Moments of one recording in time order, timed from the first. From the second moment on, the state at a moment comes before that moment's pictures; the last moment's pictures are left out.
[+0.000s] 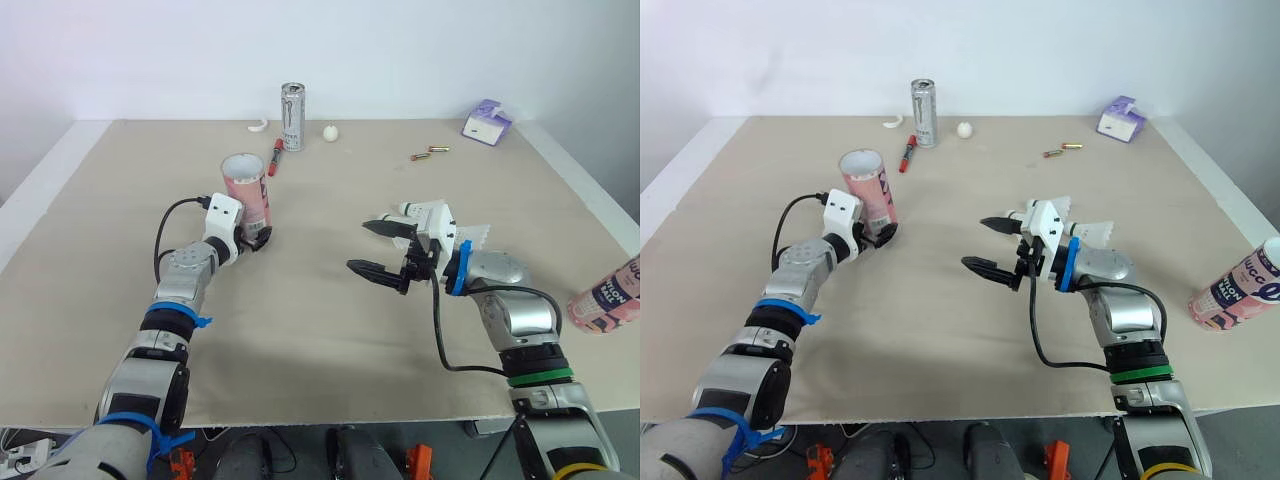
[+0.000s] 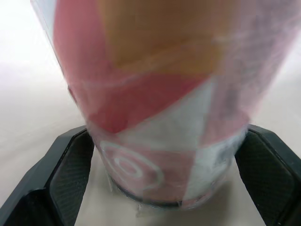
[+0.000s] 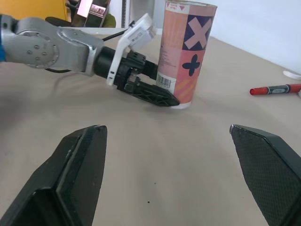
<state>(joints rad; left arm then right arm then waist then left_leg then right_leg) -0.84 0.28 0.04 0.86 -0.12 0.03 -0.47 -0.54 -0.52 0.04 0.18 0.38 0.10 1.09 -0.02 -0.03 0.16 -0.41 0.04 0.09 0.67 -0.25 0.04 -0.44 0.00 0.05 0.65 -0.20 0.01</state>
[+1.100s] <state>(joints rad) -0.99 0.27 0.06 1.16 -0.08 -0.17 -0.54 -0.52 -0.54 0.04 0.13 0.38 0.12 1.08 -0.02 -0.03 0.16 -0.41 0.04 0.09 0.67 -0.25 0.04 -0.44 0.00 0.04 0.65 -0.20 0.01</state>
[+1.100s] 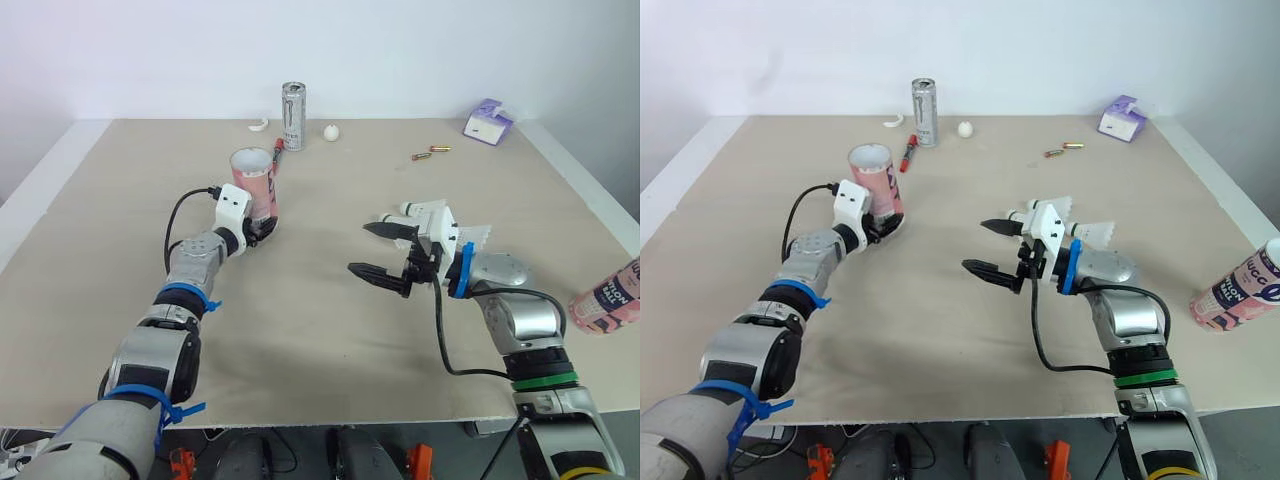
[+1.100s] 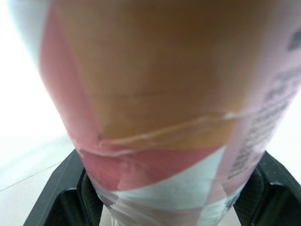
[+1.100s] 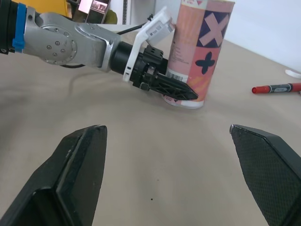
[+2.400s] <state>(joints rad) -0.76 0.52 -0.36 0.25 -0.02 0.18 -1.34 -0.18 -0.60 -0.07 -0.31 0.51 0.31 0.92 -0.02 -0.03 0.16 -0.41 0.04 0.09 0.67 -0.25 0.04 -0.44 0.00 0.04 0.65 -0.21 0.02</state>
